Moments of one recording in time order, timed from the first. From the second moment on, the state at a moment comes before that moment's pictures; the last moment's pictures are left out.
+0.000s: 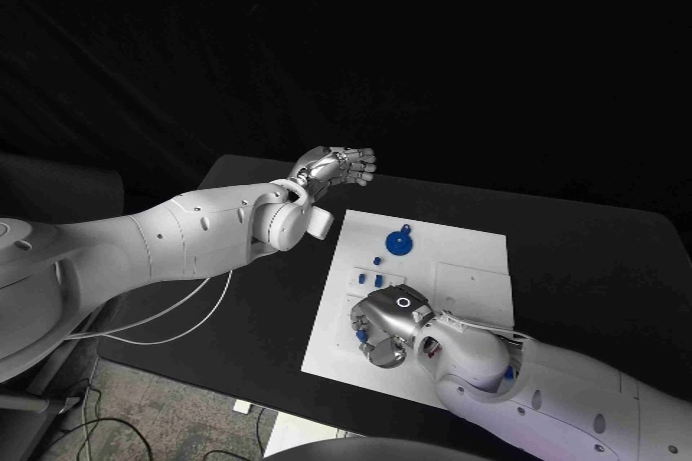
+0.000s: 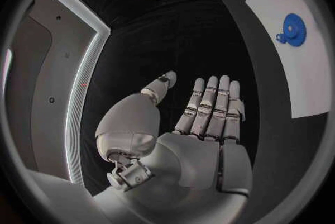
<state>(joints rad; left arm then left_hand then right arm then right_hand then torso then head) 1.21 -0.69 -0.07 1.16 -0.09 -0.20 0.44 0.85 0.05 0.44 -0.21 0.25 0.70 0.19 0.32 0.45 0.92 0.22 0.07 0.07 0.65 0.22 0.51 0.23 0.04 0.44 0.12 0.46 1.20 0.97 -0.46 -0.15 1.49 -1.91 -0.29 -0.23 1.09 -0.29 0.76 -0.21 0.05 0.96 0.14 0.32 0.49 1.18 0.07 0.20 0.30 1.30 -0.05 1.10 0.86 0.18 1.23 -0.06 0.99 1.31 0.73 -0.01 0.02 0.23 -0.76</state>
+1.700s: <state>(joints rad) 1.18 -0.67 -0.07 1.13 -0.09 -0.19 0.43 0.86 0.01 0.43 -0.23 0.16 0.70 0.19 0.32 0.45 0.92 0.22 0.07 0.07 0.64 0.22 0.50 0.23 0.04 0.44 0.12 0.45 1.21 1.19 -0.96 -0.07 1.56 -1.05 -0.04 -0.26 0.84 -0.13 0.43 -0.14 0.26 0.93 0.09 0.33 0.53 1.11 -0.01 1.11 1.01 1.32 -0.12 1.20 0.91 0.19 1.25 -0.09 1.01 1.31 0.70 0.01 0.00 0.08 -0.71</state>
